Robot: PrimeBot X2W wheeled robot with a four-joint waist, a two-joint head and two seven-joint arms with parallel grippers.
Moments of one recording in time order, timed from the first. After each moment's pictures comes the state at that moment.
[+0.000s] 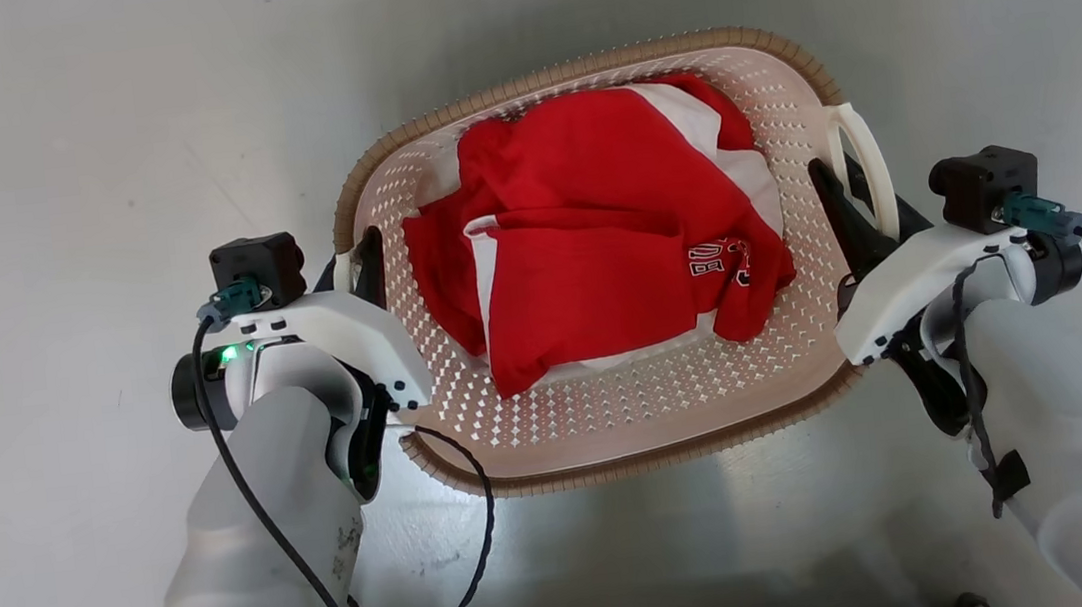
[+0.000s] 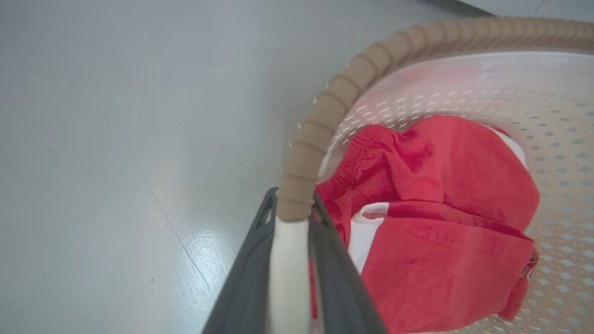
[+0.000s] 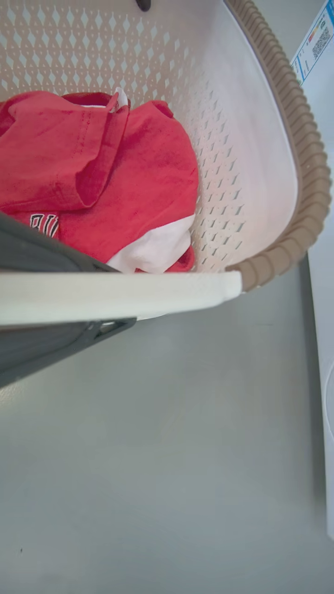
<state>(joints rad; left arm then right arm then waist) -0.81 0.03 -0.34 1.03 -0.52 -0.04 -0.26 -0.76 -0.23 0.49 0.89 0.56 0.12 -0.26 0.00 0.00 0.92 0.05</state>
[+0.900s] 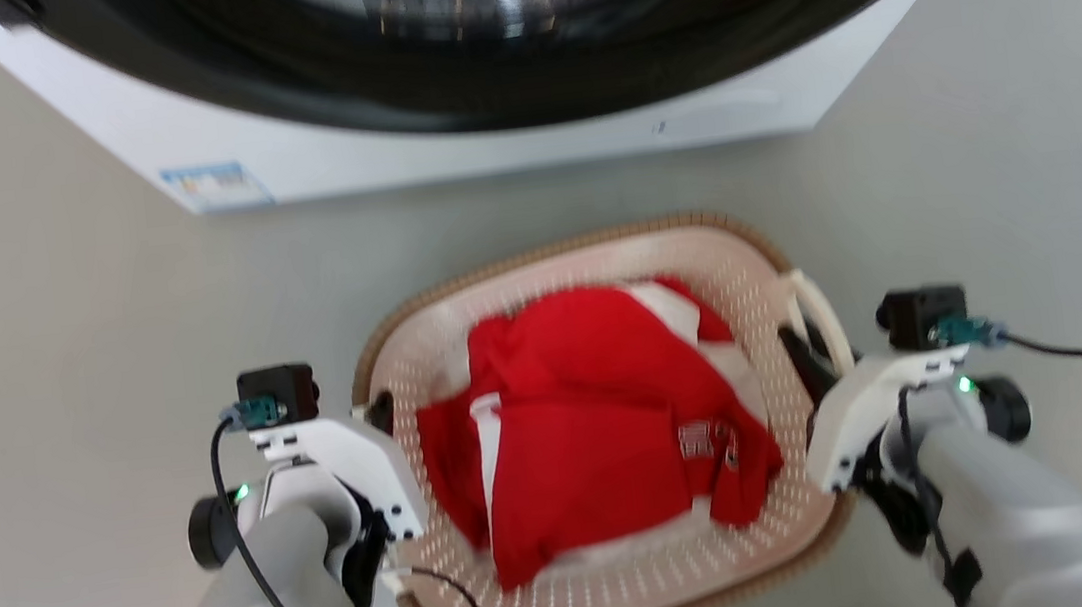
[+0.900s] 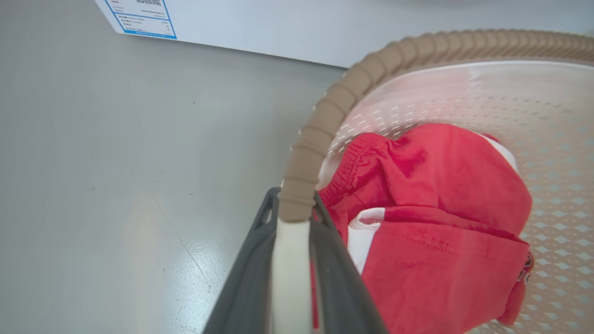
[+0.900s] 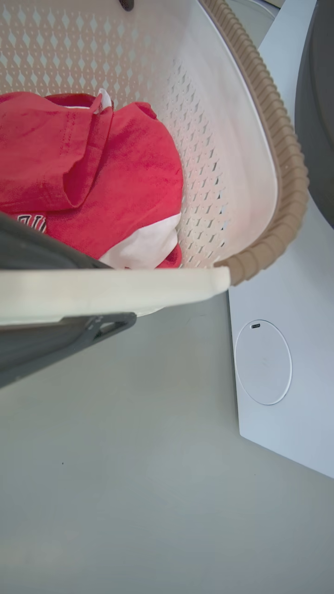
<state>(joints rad) -0.74 0.02 -0.40 1.26 -0.60 -0.12 -0.20 -0.71 -0.13 0.66 1.12 0.79 0.13 -0.22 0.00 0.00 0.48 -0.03</state>
